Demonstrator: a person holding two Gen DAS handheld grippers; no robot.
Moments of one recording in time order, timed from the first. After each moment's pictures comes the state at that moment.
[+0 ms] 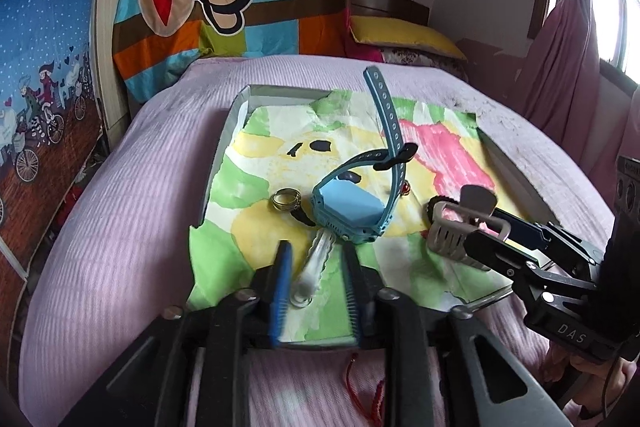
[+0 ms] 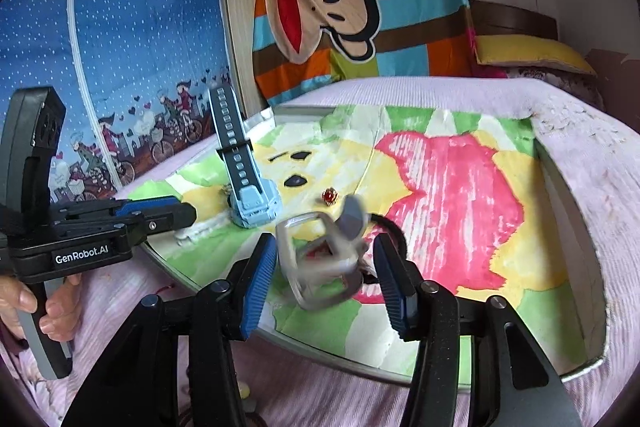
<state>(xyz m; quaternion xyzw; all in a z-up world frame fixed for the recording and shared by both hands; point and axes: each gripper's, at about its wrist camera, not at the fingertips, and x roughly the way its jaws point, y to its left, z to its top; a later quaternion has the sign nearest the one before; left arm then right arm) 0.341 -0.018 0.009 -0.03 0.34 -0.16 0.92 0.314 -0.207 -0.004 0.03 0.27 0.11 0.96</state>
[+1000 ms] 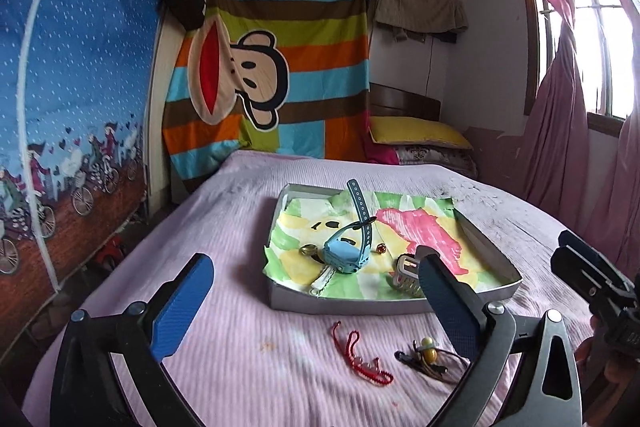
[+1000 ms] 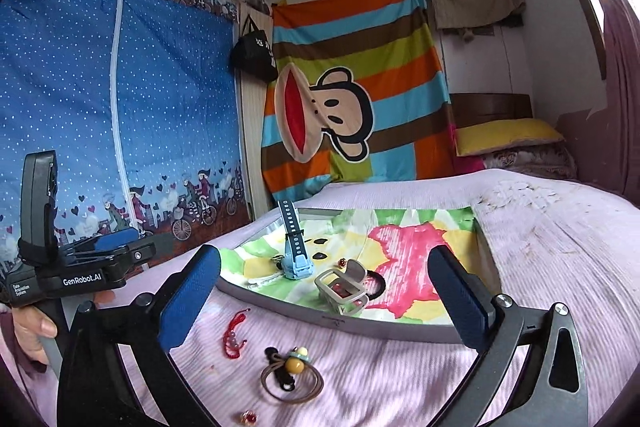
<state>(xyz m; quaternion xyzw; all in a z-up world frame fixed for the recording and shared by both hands) 0.208 0.011 0.060 -0.05 0.17 -0.10 0.98 0.157 -0.215 0.063 0.04 0.09 0.09 0.99</state>
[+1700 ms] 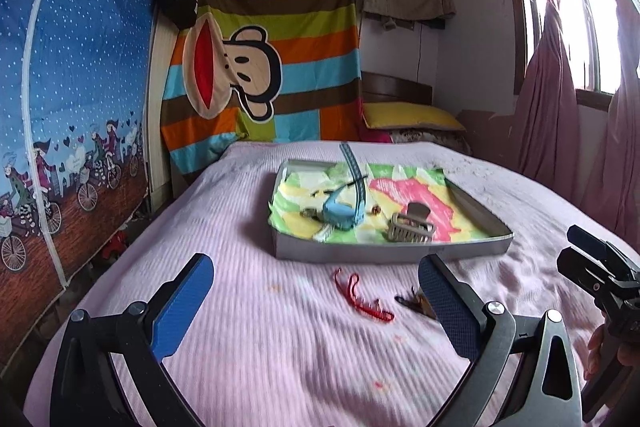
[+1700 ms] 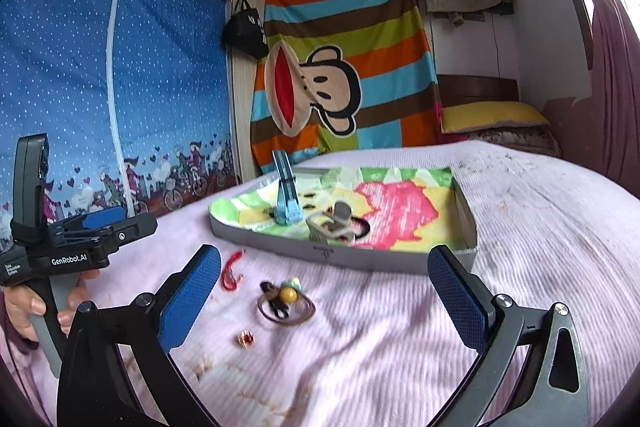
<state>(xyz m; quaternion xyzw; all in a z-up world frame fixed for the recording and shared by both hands) 0.170 0.018 0.030 -0.03 0.18 -0.11 0.98 0.118 -0.221 0.031 0.03 0.14 0.07 0.99</state>
